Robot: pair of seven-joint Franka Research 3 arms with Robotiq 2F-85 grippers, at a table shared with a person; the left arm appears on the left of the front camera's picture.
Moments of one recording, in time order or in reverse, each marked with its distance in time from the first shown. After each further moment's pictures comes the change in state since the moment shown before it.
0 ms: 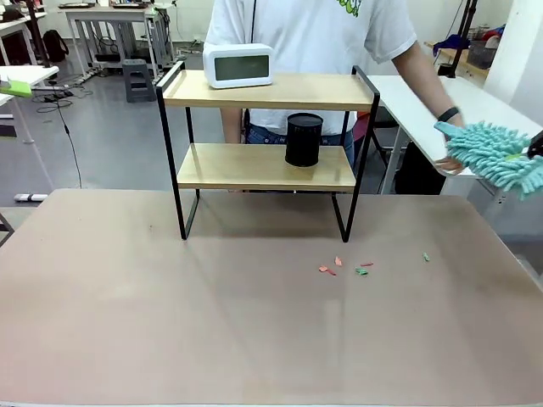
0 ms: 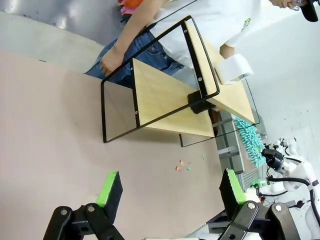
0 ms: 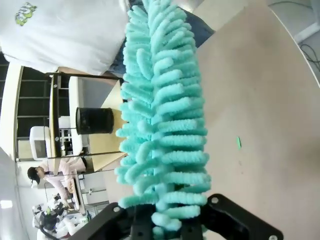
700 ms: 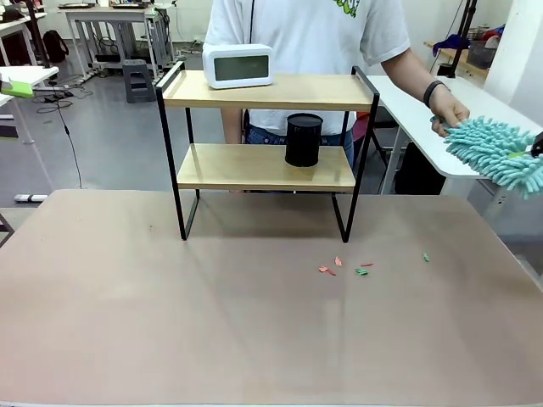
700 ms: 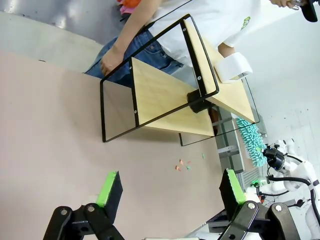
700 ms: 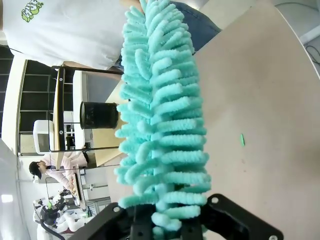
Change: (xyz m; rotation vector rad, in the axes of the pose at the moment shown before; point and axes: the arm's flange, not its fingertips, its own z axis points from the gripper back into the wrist) left arm 0.000 -0.001 -0.001 -0.001 0.003 -0.002; right arm -0.002 0.002 0.001 0.016 0.013 0.013
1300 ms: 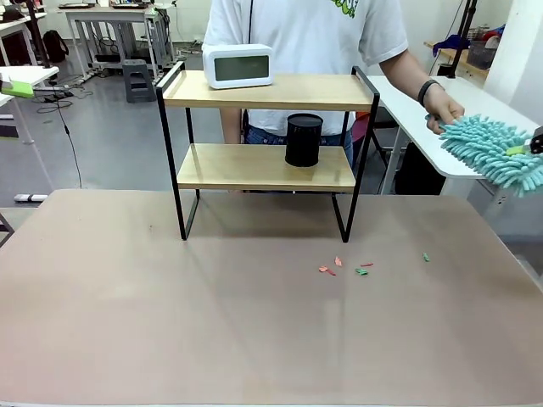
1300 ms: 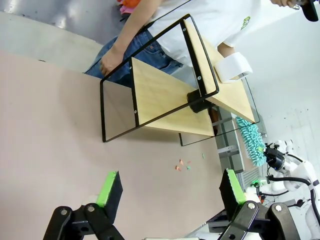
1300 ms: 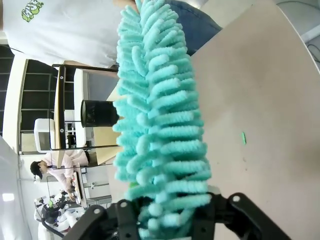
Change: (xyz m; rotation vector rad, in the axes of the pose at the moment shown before) left arm 0.000 0.000 0.000 0.000 0.000 0.000; right arm -0.001 -0.001 0.000 0.009 0.009 -0.004
